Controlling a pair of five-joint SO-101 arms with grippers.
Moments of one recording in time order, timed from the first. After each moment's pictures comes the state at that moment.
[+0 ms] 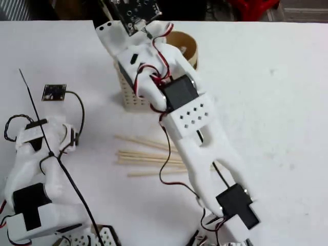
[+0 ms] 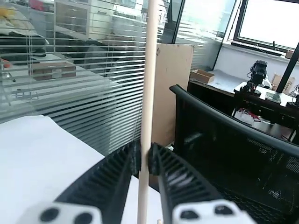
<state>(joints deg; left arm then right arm) -27.2 -4.4 46.5 44.3 -16.6 -35.6 -1.2 -21.2 29.5 11.4</state>
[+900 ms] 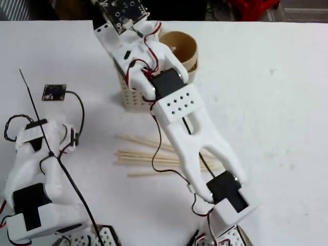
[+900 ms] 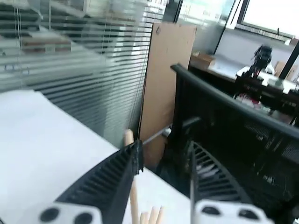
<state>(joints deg) -27.2 -4.4 46.5 44.3 -16.6 -35.1 6.9 -21.5 26.8 14.1</state>
